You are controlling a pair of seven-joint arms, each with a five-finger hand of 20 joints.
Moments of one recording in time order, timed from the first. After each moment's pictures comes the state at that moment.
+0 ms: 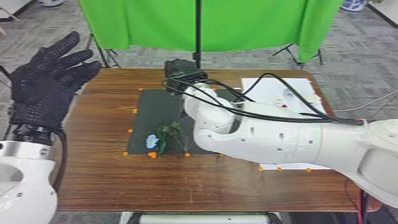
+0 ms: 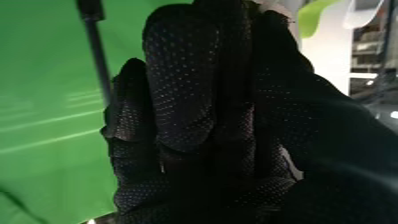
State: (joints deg) left arm 123.2 -43.9 -103.1 -136.0 31.7 17.6 17.4; right arm -22.3 -69.7 -2.0 -89.7 -106.5 13.7 47.5
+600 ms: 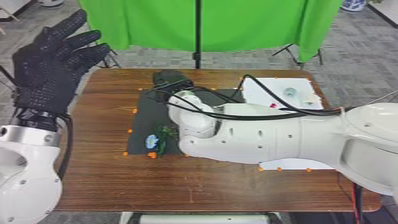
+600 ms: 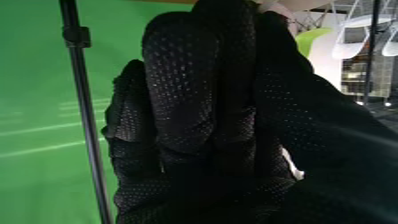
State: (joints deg) left arm 115.3 -41.6 -98.8 -135.3 31.0 16.3 17.8; right arm -17.8 -75.6 -9.8 -86.1 -101.0 13.8 50.1
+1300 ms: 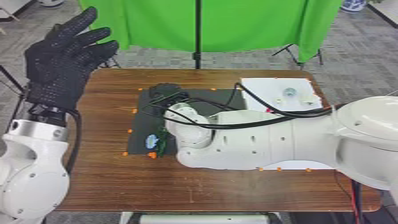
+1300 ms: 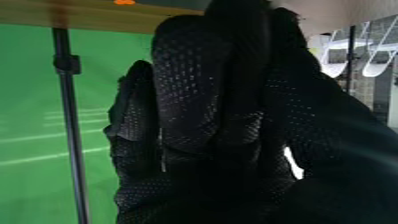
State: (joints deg) left arm 110.5 -41.5 -94.6 -133.4 31.0 14.9 17.6; right arm -15.3 -78.0 -17.0 -86.0 -97.1 16.4 50.4
